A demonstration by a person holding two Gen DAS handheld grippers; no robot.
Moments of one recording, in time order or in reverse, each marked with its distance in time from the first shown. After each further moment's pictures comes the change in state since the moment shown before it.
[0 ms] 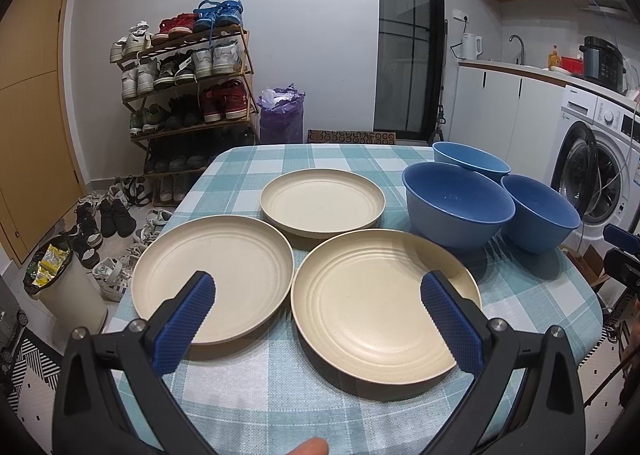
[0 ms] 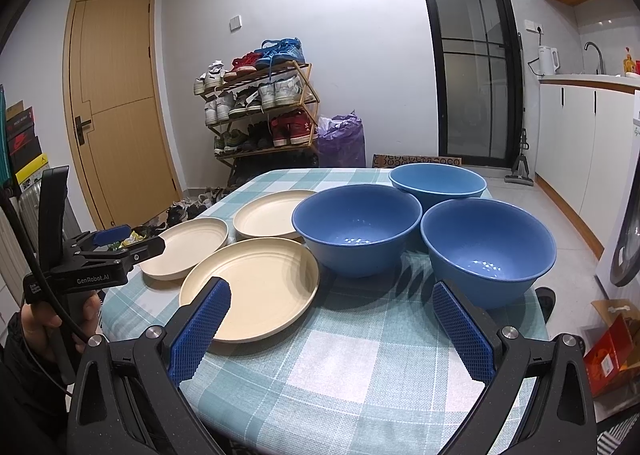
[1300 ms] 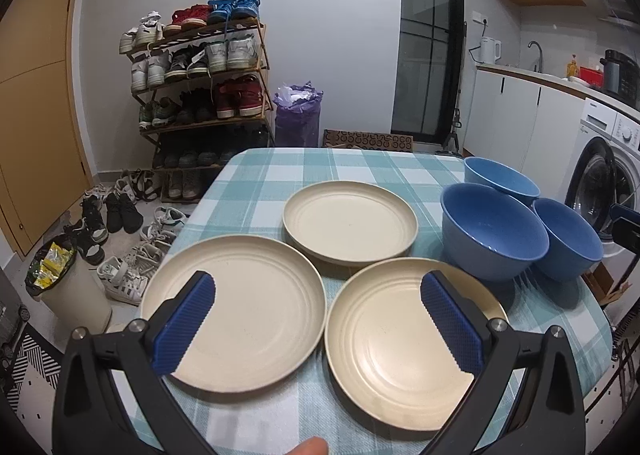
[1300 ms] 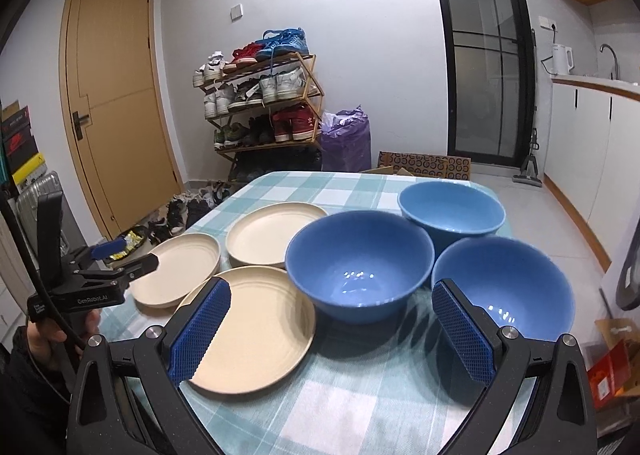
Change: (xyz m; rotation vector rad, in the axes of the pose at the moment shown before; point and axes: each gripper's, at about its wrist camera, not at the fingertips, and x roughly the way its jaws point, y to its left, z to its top) left arm 0.032 0.032 0.033 -0.040 0.011 0.033; right arm 0.051 -0.001 0.068 -0.042 0.055 0.004
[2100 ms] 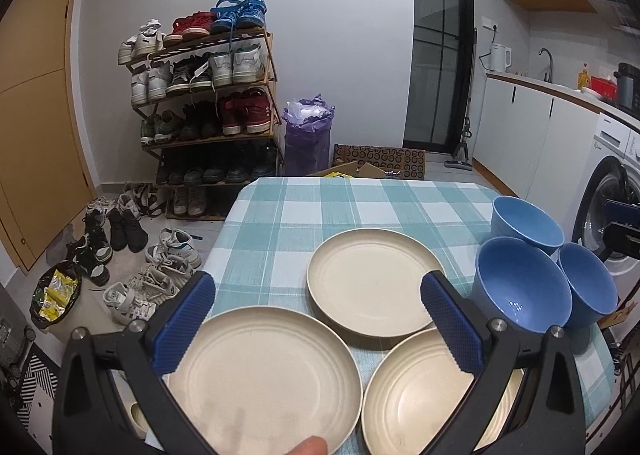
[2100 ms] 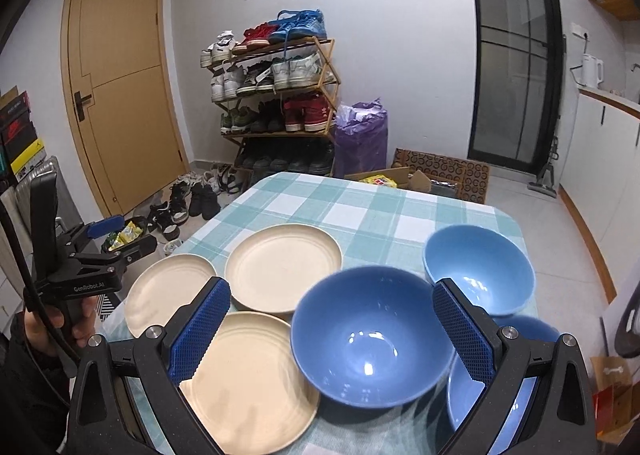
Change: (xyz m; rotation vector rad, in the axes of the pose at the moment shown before) left arm 0.036 0.028 0.071 -0.002 -0.003 0.015; right arm 0.067 0.015 0.094 -0.066 0.095 0.041
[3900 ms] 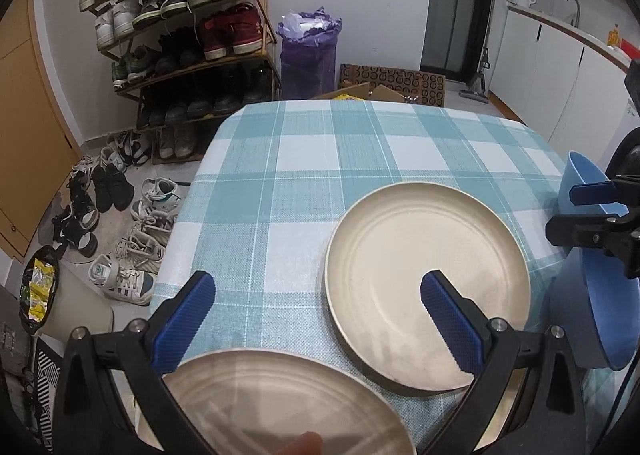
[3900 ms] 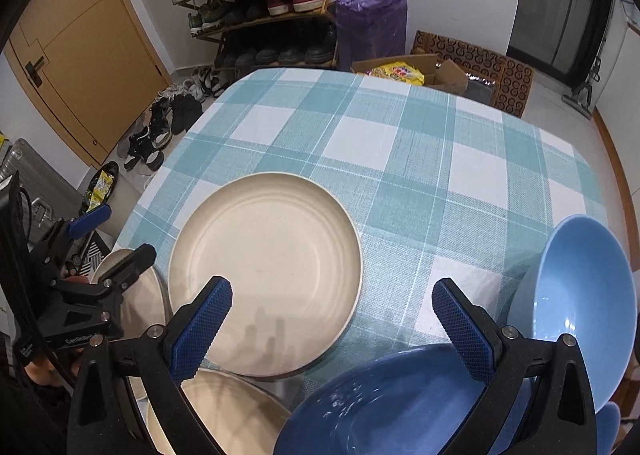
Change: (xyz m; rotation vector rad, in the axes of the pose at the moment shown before) left arm 0.157 0.013 0.011 0.025 0.308 0.008; right arm 0.244 -0.013 0.050 0.071 0.488 0.049
